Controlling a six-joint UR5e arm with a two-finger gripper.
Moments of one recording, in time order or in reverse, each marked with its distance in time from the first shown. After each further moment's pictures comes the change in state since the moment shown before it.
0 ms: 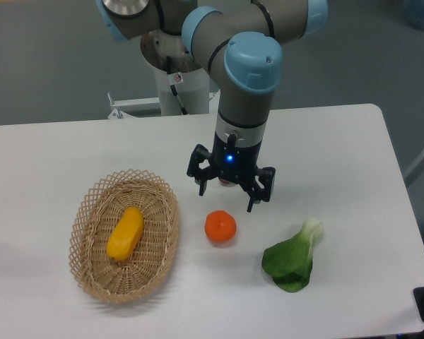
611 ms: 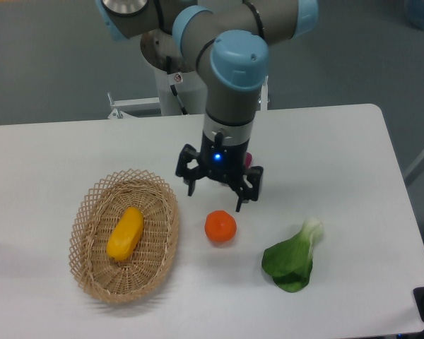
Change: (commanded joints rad) arm -0.087 0.008 -0.057 0.153 -0.028 -0.196
